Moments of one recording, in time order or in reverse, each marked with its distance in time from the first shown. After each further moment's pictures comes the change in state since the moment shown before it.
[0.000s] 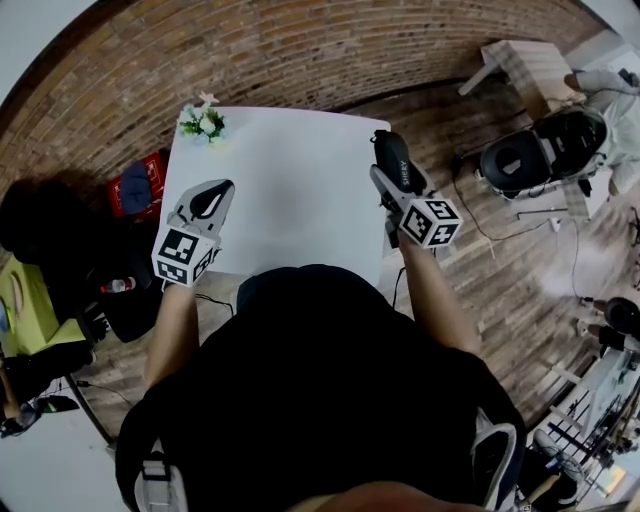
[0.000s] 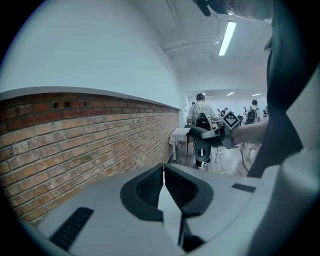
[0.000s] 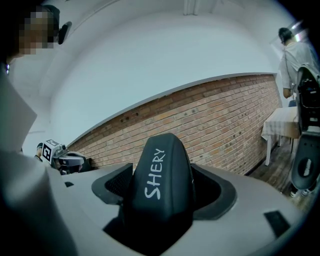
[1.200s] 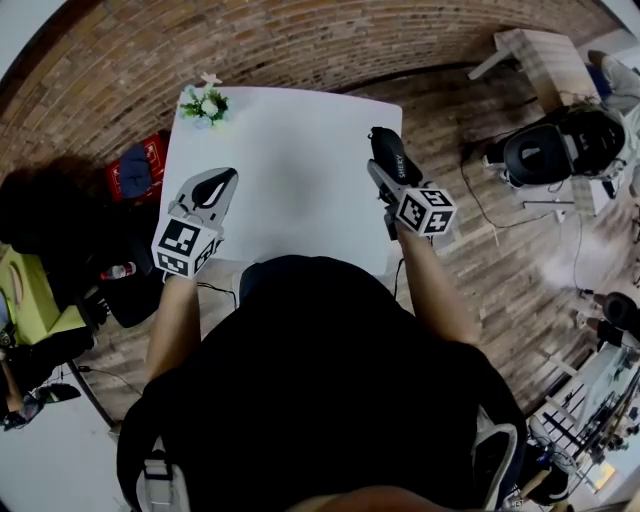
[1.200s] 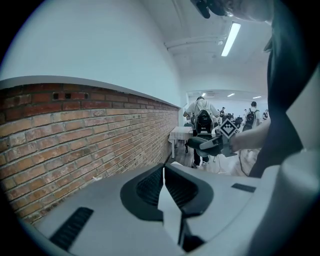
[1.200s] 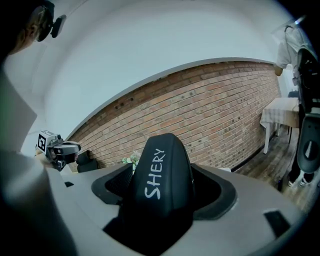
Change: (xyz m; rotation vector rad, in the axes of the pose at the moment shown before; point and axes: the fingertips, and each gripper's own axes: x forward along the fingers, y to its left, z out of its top) left arm 0.011 0.020 -0.025 -0.033 0.023 -0.021; right arm 0.044 -0.009 -0.066 0.043 0.133 -0.016
